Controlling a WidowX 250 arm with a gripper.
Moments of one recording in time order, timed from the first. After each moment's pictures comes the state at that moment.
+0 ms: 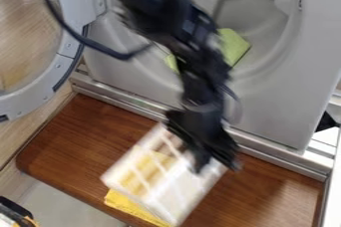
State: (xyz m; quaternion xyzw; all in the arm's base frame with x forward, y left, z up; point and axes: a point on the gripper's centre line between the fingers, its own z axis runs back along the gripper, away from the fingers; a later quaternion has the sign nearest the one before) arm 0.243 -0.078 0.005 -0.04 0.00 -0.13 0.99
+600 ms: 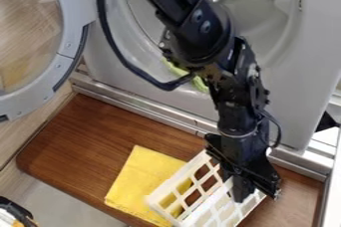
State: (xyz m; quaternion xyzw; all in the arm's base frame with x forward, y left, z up) arm 0.247 -0.121 -0.011 -0.11 -0.02 -0.20 0.97
